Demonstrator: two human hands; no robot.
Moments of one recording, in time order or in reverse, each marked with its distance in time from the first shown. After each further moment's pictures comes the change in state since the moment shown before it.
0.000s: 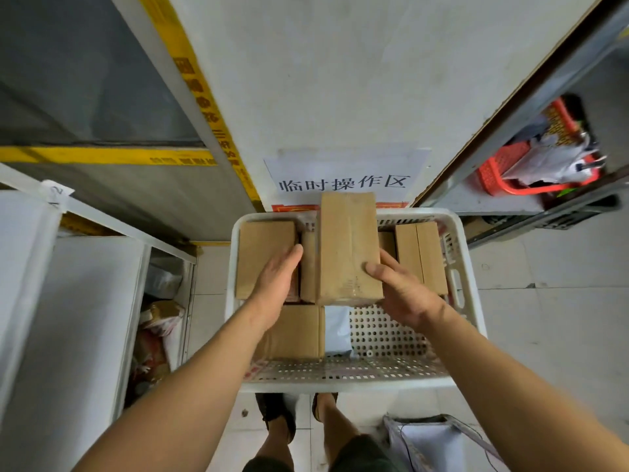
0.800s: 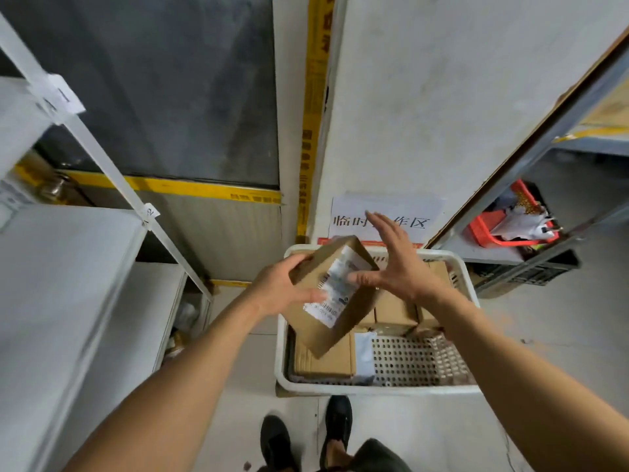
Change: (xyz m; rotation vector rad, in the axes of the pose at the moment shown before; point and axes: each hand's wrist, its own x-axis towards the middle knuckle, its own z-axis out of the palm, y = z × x) left_hand -0.122 0.064 -0.156 0.653 -0.207 0.386; right_hand -0.073 -0.051 0.199 -1.280 0.277 -0.622
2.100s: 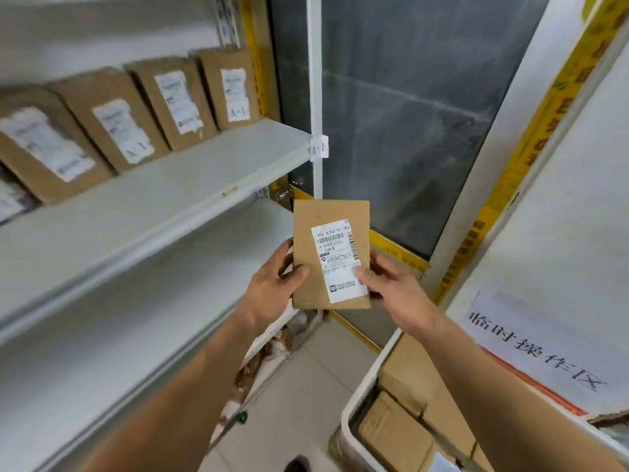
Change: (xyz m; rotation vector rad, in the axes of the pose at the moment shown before) left_hand -0.187 -0.011 -0.074 -0.431 0.954 -0.043; right_hand 0.052 -0.180 0.081 0.753 -0.539 -0.135
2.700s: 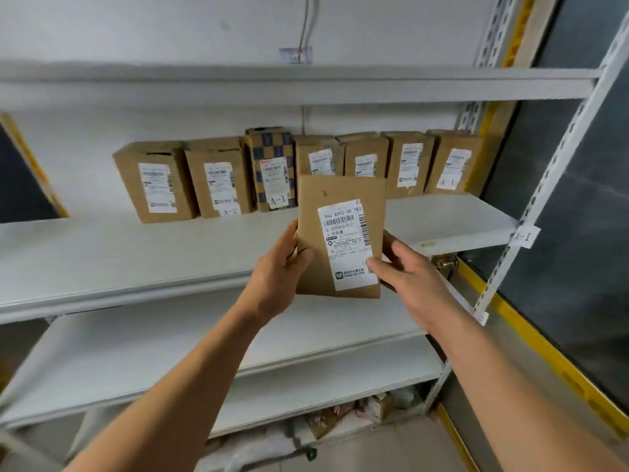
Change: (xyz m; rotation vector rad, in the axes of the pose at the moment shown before) left_hand -0.183 0.040 -0.242 0.187 0.630 0.250; right_hand -0.012 -0.115 0.279 -0.227 -0.542 -0.357
